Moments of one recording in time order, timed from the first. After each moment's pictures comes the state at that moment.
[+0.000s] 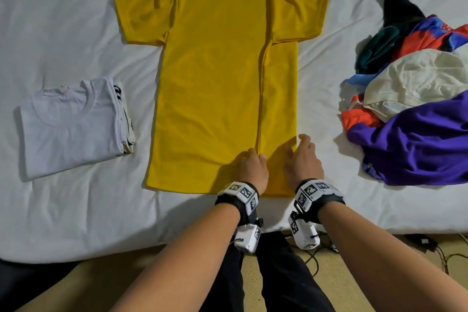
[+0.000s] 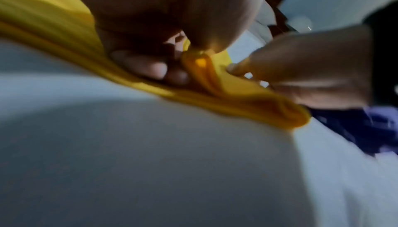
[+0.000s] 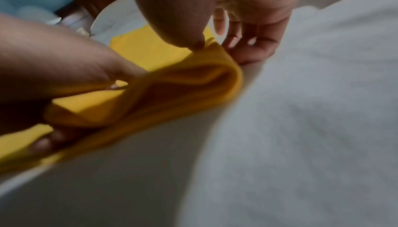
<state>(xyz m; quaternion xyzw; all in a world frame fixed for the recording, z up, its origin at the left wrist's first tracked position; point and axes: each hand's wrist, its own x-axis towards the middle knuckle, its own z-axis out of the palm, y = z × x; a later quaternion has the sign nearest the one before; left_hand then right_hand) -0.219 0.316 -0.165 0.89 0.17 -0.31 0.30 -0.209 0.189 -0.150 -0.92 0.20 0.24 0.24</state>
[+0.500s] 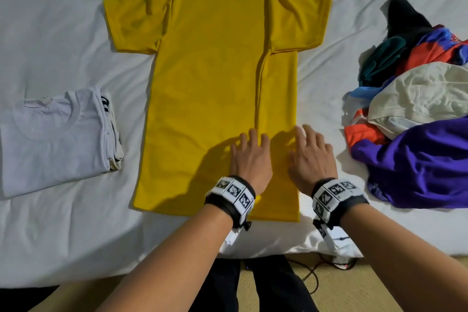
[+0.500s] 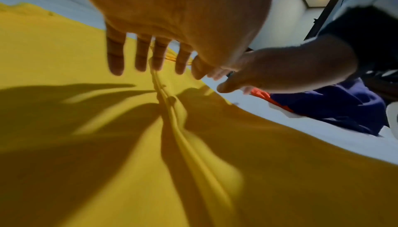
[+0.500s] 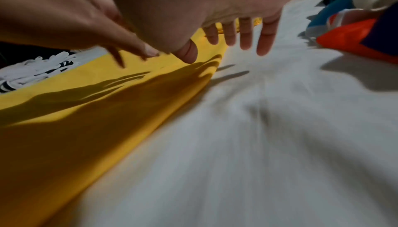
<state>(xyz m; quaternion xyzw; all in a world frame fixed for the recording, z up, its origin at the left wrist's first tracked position) -0.160 0.314 -0.144 0.96 -0.07 -0.24 0.08 -0.161 0.157 -0.160 -0.98 -0.02 0.19 0.07</state>
